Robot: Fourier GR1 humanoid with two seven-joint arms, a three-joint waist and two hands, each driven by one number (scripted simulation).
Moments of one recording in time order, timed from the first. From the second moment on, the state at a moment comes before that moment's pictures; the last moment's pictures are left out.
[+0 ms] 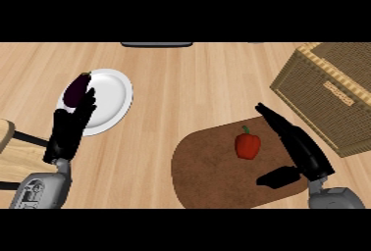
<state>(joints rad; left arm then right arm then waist) -0.19 0.22 0.02 -1.42 -0.09 0.02 0.23 -0.09 -0.28 0.18 -1.61 0.57 0.16 0.03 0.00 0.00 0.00</state>
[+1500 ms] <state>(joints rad) -0.22 0.19 0.10 -1.37 -0.13 -0.04 0.21 -0.20 -0.16 0.17 -1.36 0.82 0.09 -0.09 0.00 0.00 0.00</state>
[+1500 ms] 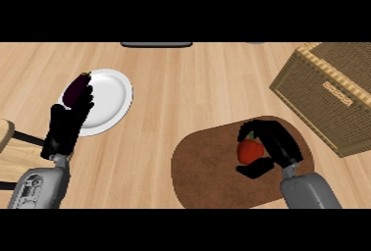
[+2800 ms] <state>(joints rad) -0.21 0.19 0.10 -1.41 -0.14 -0.03 0.24 -0.04 -0.20 0.27 -1.93 0.80 0.41 -0.02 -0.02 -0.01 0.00</state>
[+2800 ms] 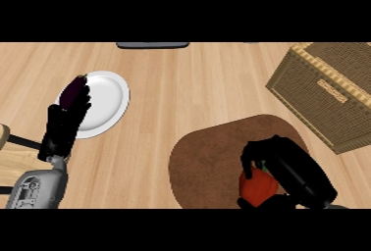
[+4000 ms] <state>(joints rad) -0.24 0.18 0.10 -1.37 -0.15 -0.04 0.22 -0.81 -0.43 -0.30 -2.03 0.12 0.69 0.80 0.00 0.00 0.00</state>
